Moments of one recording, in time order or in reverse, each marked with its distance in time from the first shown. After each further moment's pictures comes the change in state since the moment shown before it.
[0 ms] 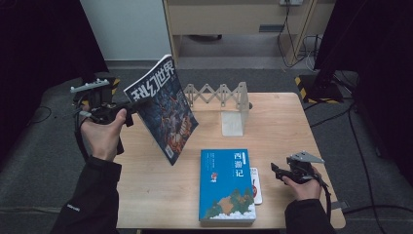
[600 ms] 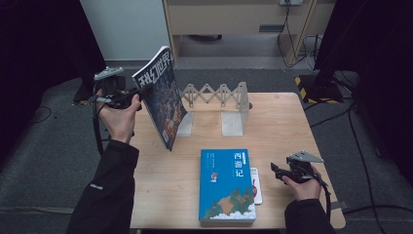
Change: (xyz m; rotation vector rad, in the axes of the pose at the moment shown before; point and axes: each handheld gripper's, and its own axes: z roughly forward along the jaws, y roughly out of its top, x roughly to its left) left arm 0.011 0.015 0.051 -0.039 0.221 0.071; right arm -0.001 0.000 0.002 0.002 0.006 -0.001
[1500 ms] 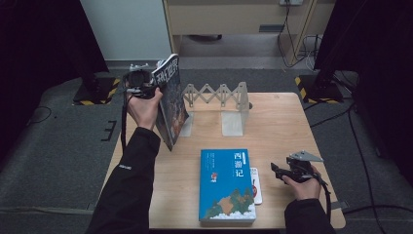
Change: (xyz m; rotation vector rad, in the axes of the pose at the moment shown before) left arm 0.001 -0.008 0.078 0.078 0.149 -0.008; right arm -0.003 -0.001 0.004 0.012 -0.002 0.000
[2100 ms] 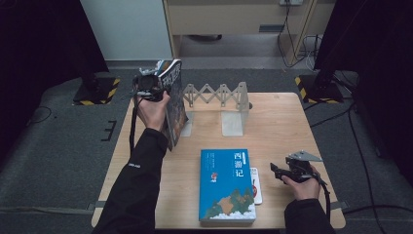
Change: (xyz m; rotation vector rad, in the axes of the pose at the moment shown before) left arm -0.005 -0.015 0.023 0.020 0.049 0.022; right arm 0.002 0.000 0.001 0.005 0.006 0.000
